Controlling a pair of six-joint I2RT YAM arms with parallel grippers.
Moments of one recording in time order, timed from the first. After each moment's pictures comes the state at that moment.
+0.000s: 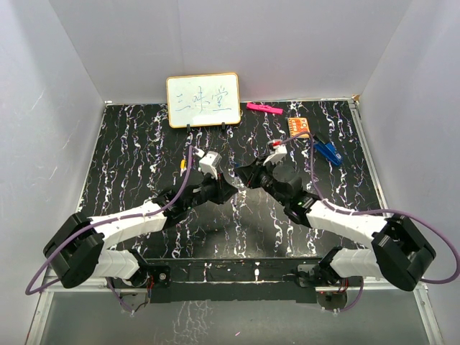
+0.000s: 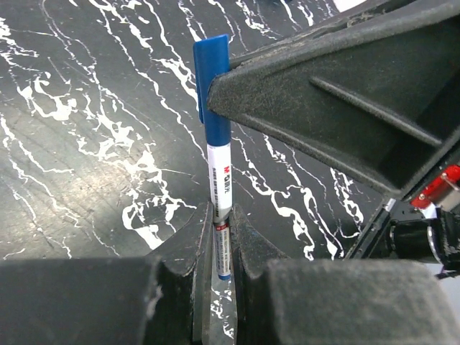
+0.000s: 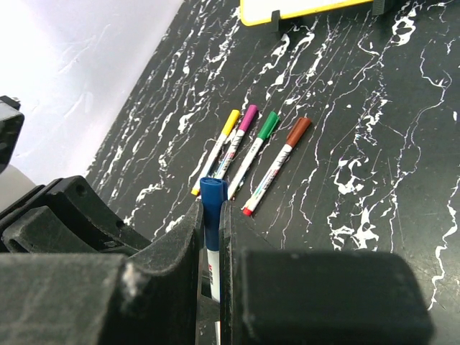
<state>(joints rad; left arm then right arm) -0.82 1.29 0.60 0.35 0.08 -0.53 0.73 1.22 0.58 0.51 0.06 0.63</state>
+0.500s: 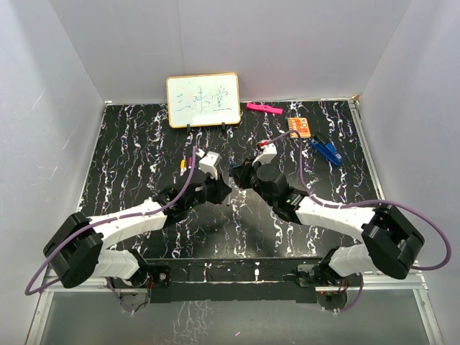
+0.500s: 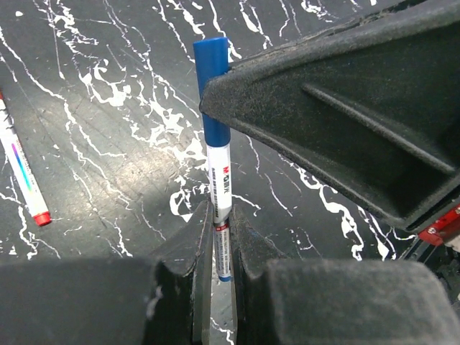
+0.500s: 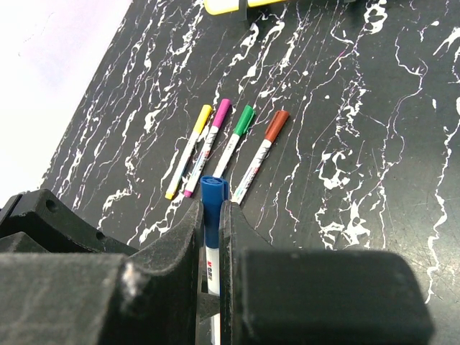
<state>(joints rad) -0.82 1.29 0.64 0.23 -0.03 -0.44 0.84 1.33 0.68 0.41 0.26 0.60</state>
